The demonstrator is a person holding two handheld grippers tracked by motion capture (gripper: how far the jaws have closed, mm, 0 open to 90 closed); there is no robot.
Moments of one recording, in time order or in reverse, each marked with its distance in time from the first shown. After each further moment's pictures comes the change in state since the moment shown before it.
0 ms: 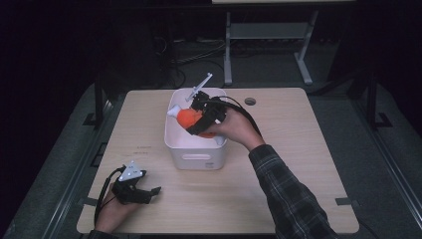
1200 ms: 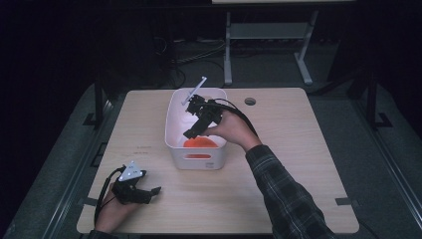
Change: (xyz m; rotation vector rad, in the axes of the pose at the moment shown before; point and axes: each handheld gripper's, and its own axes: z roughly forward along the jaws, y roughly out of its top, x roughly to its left) left arm 0.000 0.000 0.000 0.003 -0.001 0.002; right arm 0.003 0.002 0.013 0.029 0.021 -0.015
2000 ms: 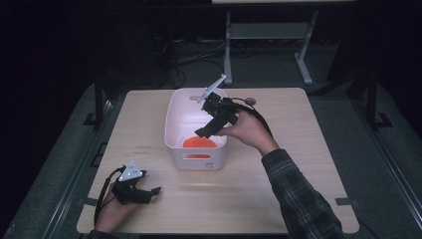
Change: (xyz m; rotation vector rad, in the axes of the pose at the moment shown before) left arm 0.000 0.000 0.000 -0.003 -0.001 -0.004; right arm -0.001 -0.027 -0.041 -0.062 -0.035 0.021
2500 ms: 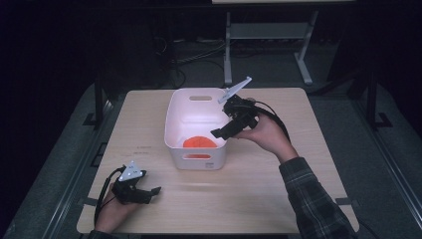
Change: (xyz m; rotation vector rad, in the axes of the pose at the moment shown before) left arm 0.000 0.000 0.000 -0.001 0.002 -0.001; right arm -0.009 -0.039 -0.031 -0.053 -0.038 0.060
